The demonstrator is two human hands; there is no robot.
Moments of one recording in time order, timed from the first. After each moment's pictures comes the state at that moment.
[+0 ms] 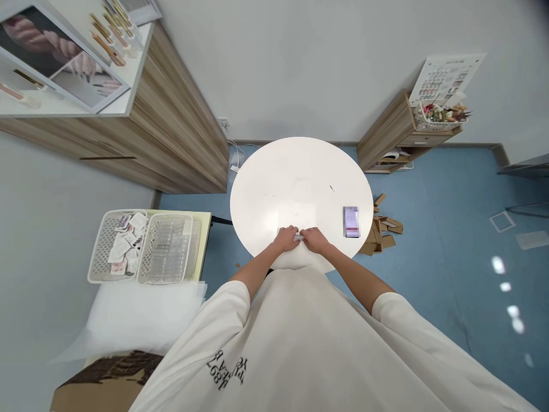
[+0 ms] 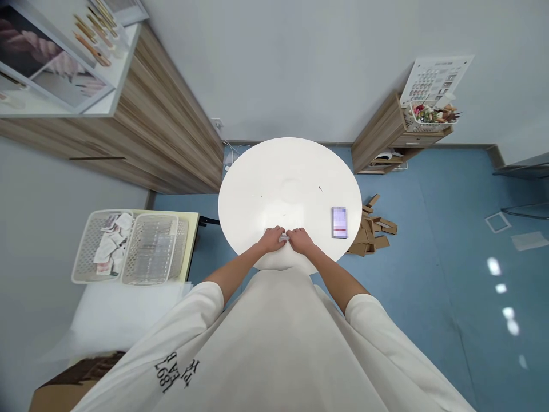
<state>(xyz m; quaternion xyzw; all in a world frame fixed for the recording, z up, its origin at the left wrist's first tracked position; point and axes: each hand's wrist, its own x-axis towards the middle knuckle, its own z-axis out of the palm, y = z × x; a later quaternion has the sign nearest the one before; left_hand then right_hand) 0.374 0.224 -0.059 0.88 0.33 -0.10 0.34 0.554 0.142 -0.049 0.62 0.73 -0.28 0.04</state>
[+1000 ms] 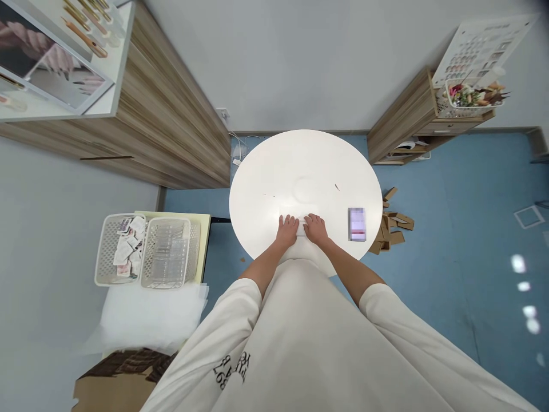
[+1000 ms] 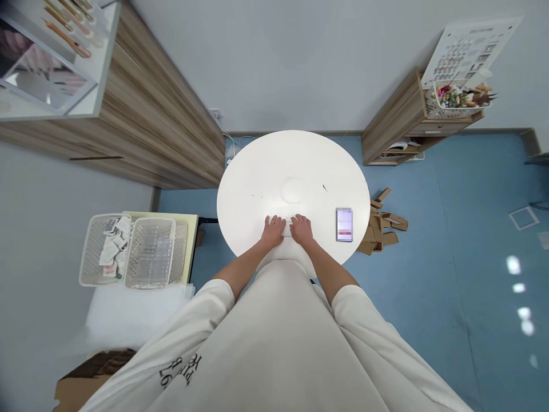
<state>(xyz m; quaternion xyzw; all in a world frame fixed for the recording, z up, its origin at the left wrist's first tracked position) 0.402 0.248 -0.091 0.90 0.36 -0.13 0.19 0.564 0.192 -0.086 0.75 0.61 -0.25 0.00</state>
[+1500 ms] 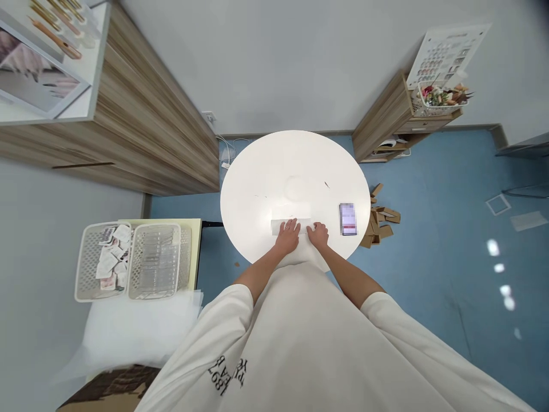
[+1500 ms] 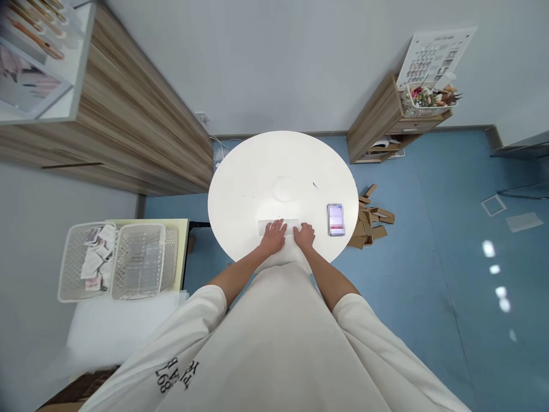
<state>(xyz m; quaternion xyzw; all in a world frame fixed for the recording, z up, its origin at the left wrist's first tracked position) 0.405 0.215 -0.070 0.91 0.32 -0.08 0.26 0.567 0.146 -0.090 0.89 0.32 -0.31 -0.07</state>
